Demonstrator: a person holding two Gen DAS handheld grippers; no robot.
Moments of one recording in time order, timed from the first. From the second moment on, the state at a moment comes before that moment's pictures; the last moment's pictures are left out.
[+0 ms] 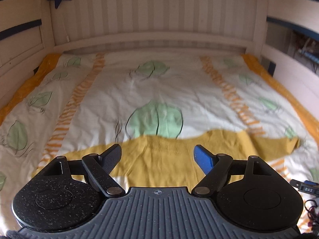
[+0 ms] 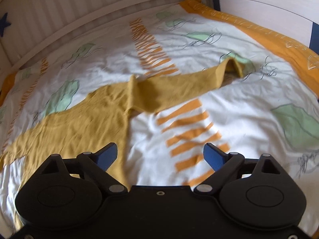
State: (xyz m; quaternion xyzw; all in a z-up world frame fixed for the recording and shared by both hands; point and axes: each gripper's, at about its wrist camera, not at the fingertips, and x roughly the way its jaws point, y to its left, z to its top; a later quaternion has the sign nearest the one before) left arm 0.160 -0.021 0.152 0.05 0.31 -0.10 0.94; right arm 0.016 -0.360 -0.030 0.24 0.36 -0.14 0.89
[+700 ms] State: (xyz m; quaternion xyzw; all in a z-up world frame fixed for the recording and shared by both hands) left arm 0.192 -0.038 -0.032 0.01 0.43 -0.08 0.90; right arm 0.136 -0.526 -0.089 0.32 0.32 -0.24 0.86
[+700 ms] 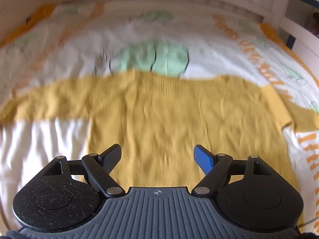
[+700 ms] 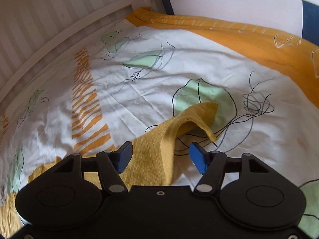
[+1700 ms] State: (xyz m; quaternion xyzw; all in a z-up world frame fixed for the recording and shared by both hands) left arm 0.175 -0.013 -0.093 0.02 0.43 -0.05 0.90; right arm 0.220 -0.344 0.090 0.17 0.22 0.02 0.96
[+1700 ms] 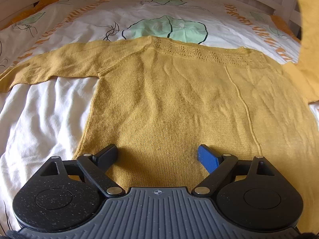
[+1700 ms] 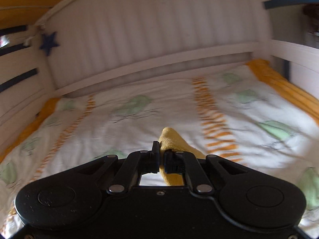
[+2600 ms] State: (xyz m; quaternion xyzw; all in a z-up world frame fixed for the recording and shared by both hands) left arm 0.165 -0.011 -0.100 0.02 0.39 -0.08 0.92; right arm 0.240 -0.207 -0.057 0.14 0.35 0.16 0.91
